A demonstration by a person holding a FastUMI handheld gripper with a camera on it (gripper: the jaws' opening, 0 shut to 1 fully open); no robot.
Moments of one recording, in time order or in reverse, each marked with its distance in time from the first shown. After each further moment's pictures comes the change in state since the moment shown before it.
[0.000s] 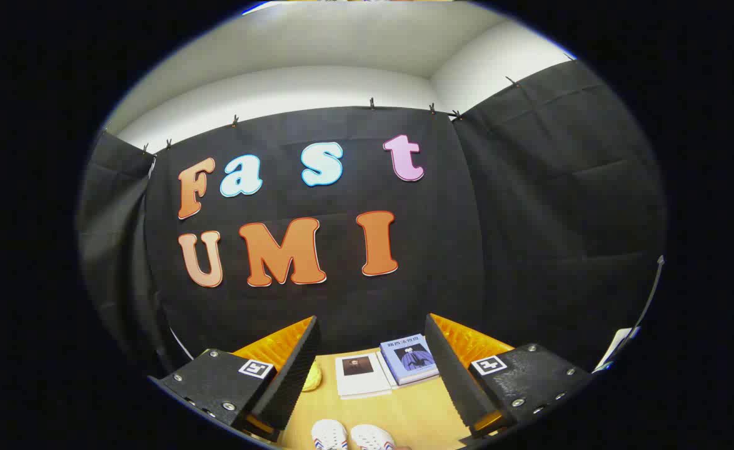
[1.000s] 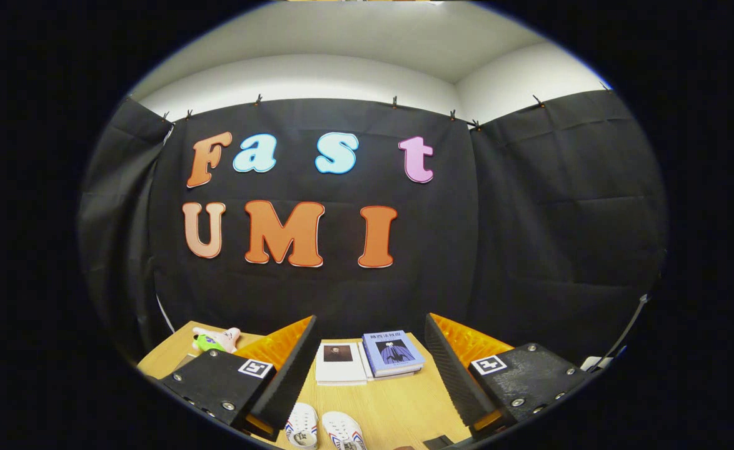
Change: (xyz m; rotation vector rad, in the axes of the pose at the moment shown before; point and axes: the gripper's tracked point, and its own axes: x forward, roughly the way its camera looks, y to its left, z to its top) arm -0.007 -0.008 0.015 -0.160 0.016 0.034
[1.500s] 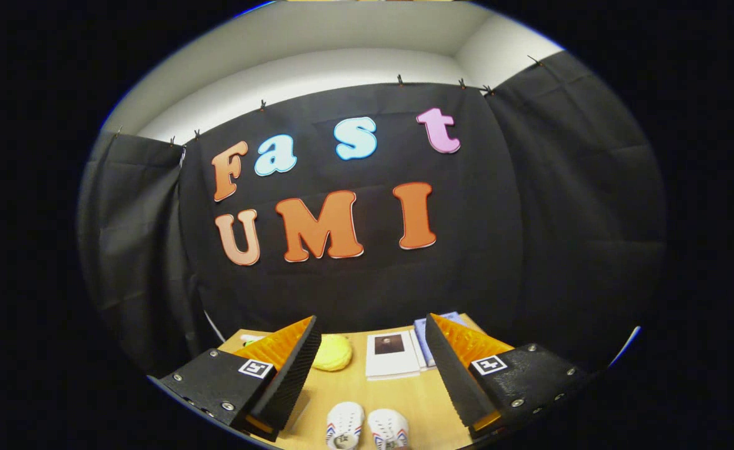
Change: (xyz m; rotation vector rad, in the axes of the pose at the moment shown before) arm 0.021 0.045 -0.056 0.235 0.133 0.232
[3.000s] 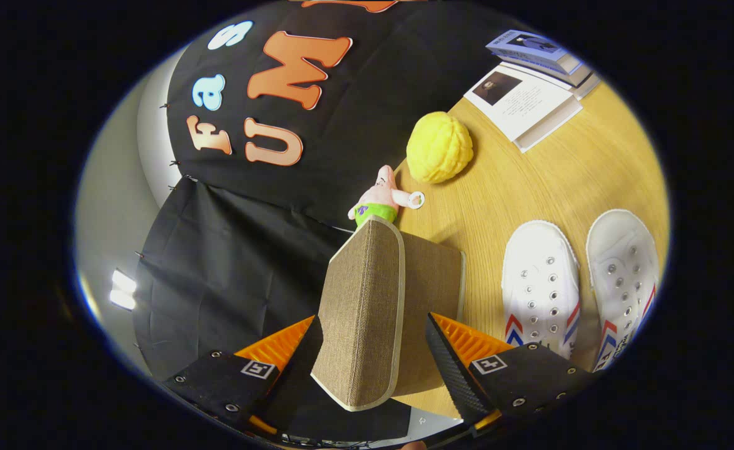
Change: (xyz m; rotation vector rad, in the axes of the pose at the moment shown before) arm 0.045 0.145 -0.307 0.721 0.837 0.570
